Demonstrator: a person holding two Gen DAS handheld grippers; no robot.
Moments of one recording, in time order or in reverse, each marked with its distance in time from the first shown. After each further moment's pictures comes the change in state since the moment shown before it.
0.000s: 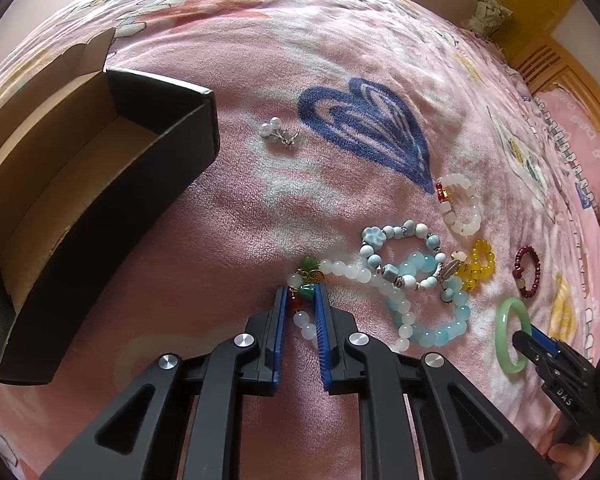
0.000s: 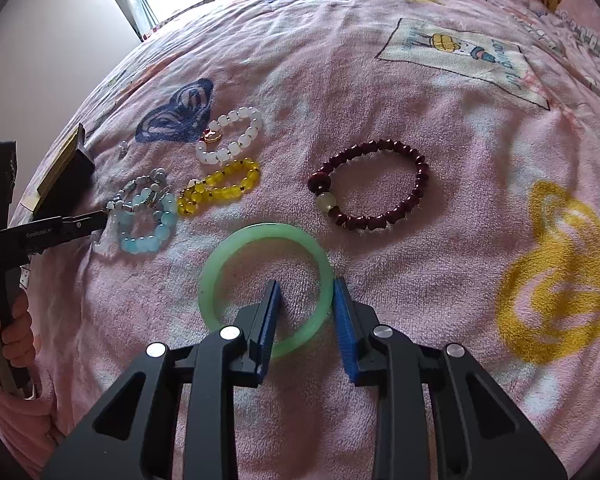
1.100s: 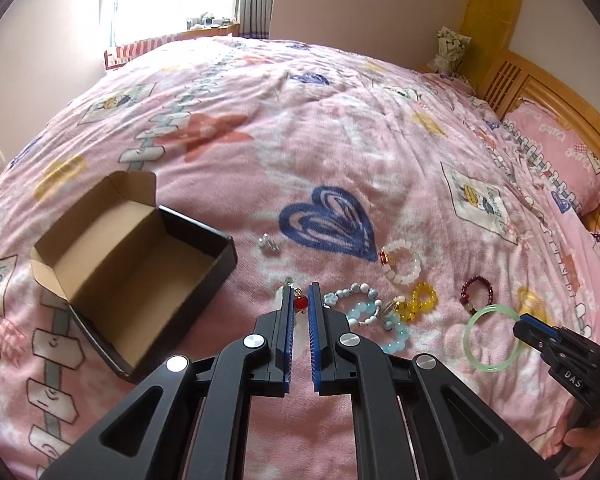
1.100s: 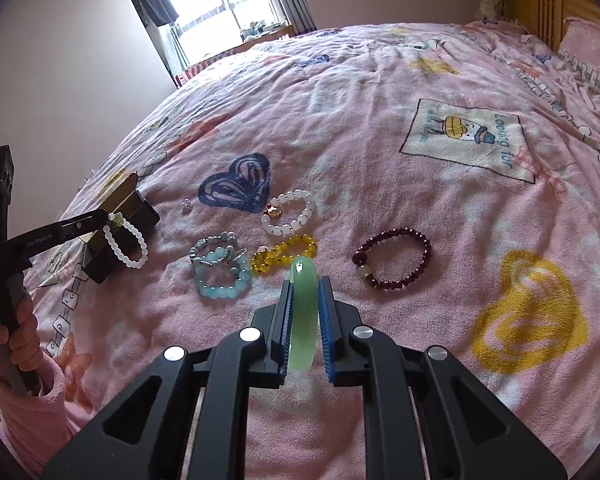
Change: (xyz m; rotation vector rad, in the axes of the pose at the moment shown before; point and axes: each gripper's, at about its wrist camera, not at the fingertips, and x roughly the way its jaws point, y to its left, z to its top) left arm -0.102 -0.040 0.003 0.119 -0.264 0.051; right arm -0.081 0.032 0.013 -0.055 -0.192 0.075
